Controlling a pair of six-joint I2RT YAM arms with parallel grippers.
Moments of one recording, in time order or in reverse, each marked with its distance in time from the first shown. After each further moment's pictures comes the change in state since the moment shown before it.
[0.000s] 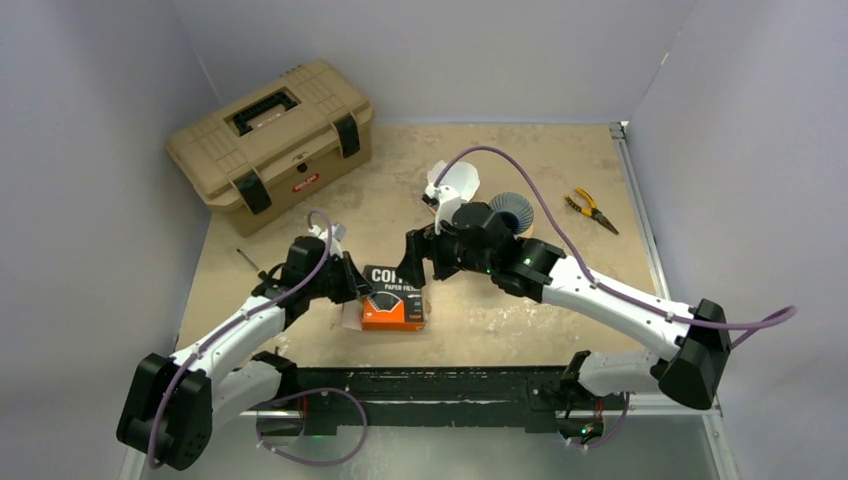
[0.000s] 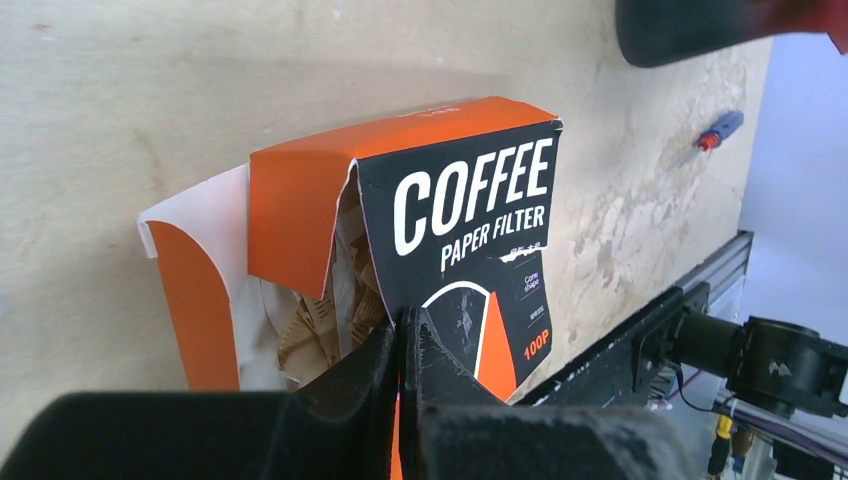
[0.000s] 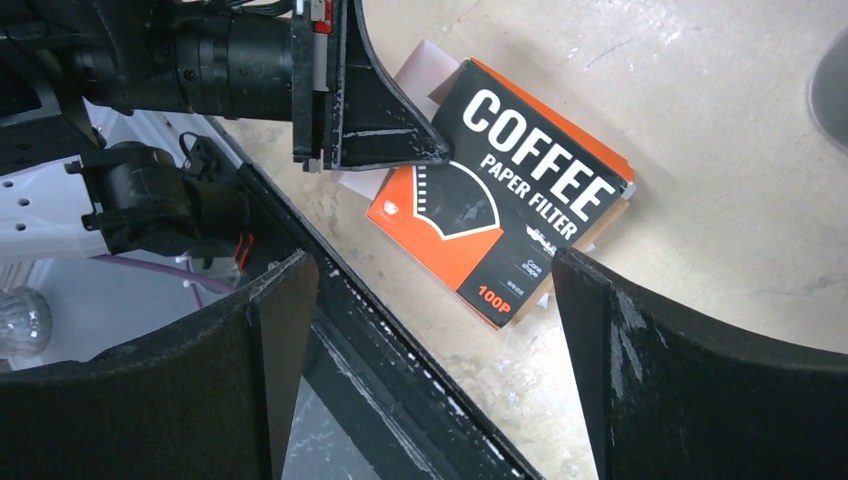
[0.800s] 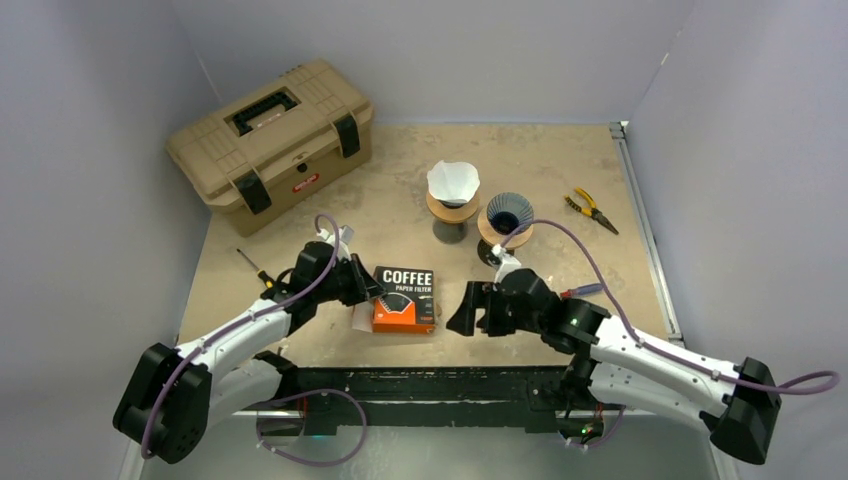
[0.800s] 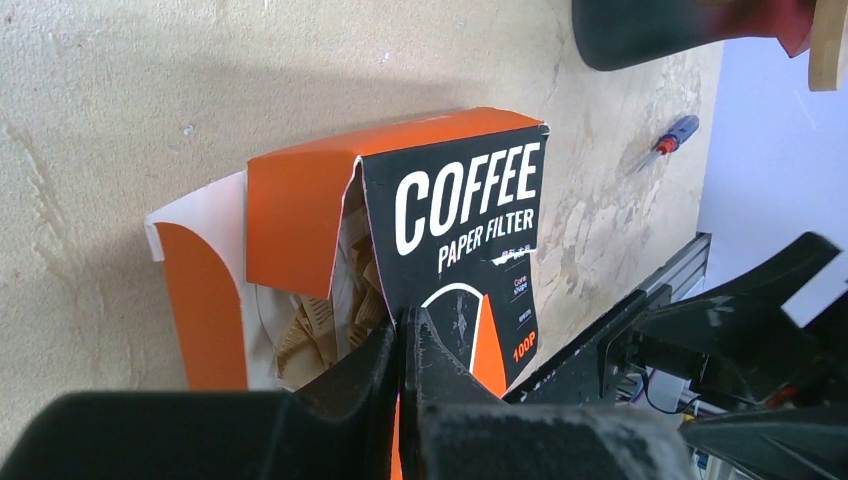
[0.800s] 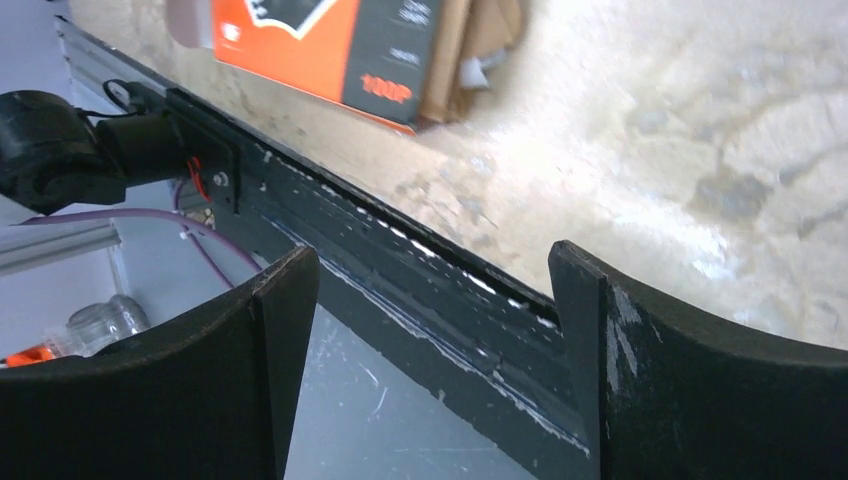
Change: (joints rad) left arm -0.116 0.036 -0.044 0.164 -0.037 -0.127; right arm 0.000 -0.446 -0.552 -0.056 0.025 0.413
